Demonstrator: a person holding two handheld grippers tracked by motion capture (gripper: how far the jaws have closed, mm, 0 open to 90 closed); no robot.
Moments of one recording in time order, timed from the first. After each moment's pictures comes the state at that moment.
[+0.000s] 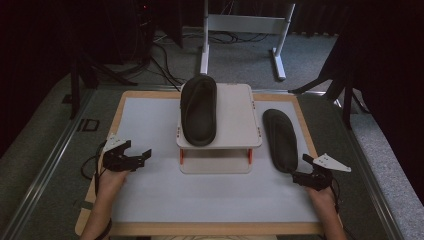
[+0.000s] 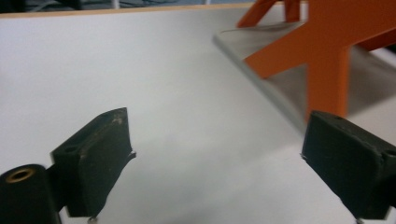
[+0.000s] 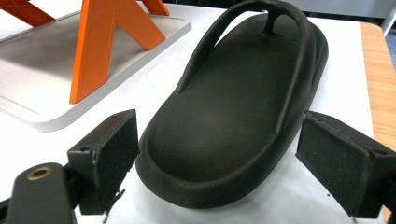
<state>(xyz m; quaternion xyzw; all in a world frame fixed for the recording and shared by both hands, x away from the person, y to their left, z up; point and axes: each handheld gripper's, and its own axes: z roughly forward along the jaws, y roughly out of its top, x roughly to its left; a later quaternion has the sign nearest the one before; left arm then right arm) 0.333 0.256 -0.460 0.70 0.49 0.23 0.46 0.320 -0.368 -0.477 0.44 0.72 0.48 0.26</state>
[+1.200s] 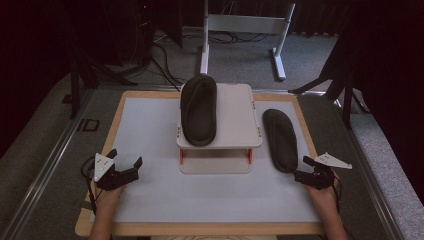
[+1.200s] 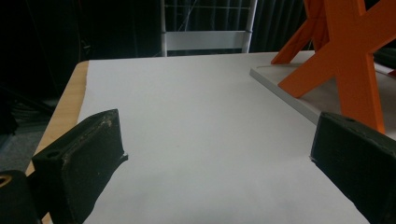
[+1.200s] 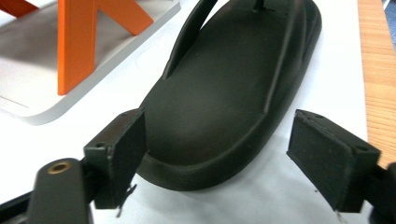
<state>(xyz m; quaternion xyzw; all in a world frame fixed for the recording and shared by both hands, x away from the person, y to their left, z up) 0.290 0.262 -0.488 0.62 0.48 0.35 0.50 0.322 -0.374 -0.475 0.47 0.72 0.45 0.24</state>
